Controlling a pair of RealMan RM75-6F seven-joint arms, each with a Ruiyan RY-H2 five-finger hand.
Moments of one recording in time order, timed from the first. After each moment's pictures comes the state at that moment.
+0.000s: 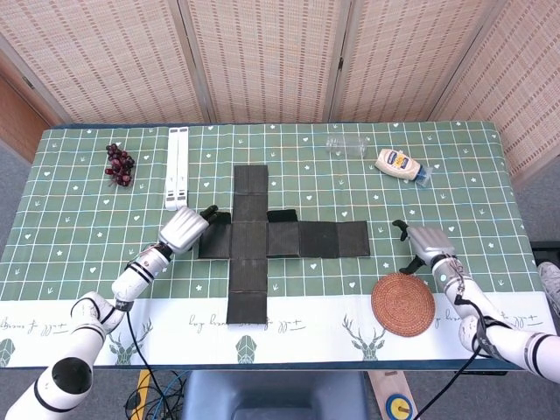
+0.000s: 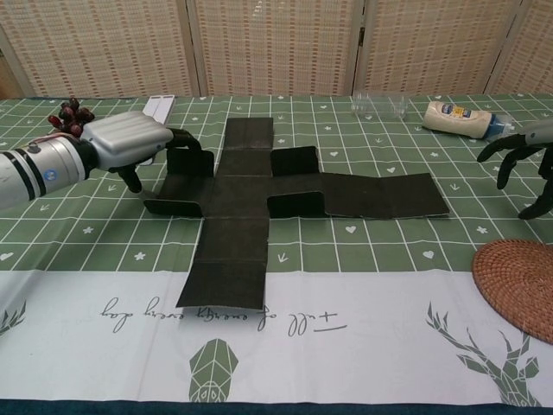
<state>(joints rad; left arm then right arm) -0.88 -1.96 0.06 -0.19 1.68 1.04 -0.41 0.81 -1.18 0.04 -1.52 -0.60 0.64 -0.32</state>
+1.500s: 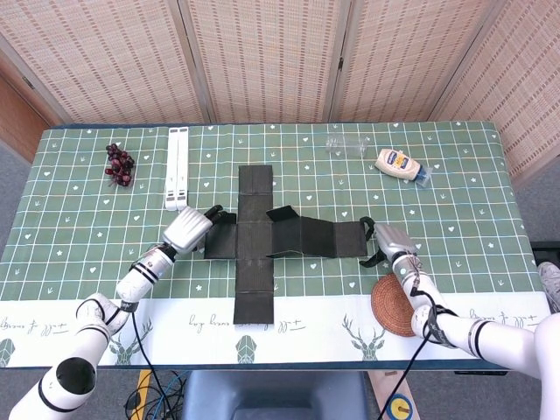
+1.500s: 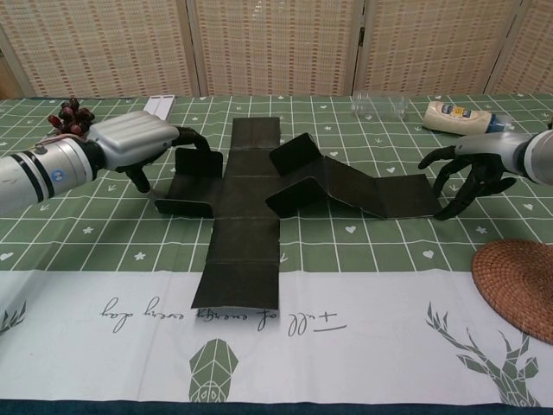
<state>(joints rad) -0.89 -1.98 0.07 -0.20 1.64 1.05 -0.44 0.90 -1.41 0.09 -1.41 -0.43 0.70 -0.26</state>
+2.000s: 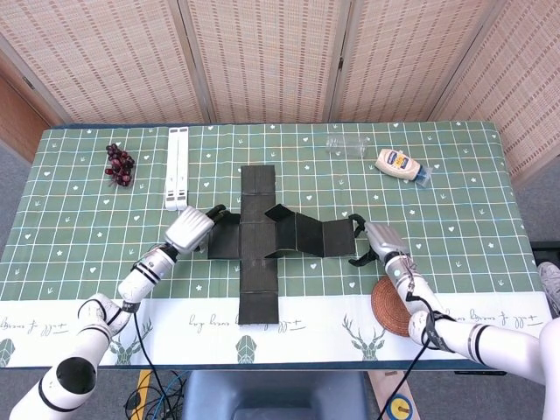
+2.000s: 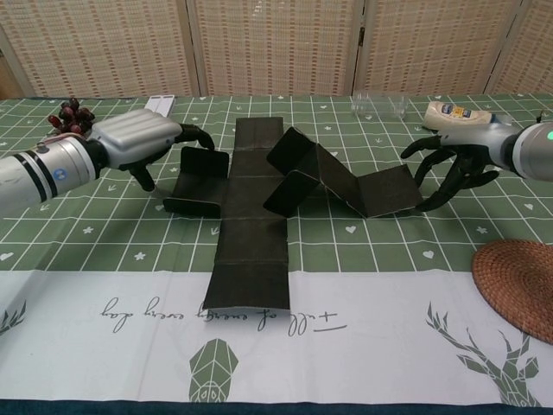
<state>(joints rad) -0.90 -1.98 0.06 -0.22 1.63 1.06 -0.46 0.87 -1.40 0.14 -1.46 -0.53 0.73 -0.20</state>
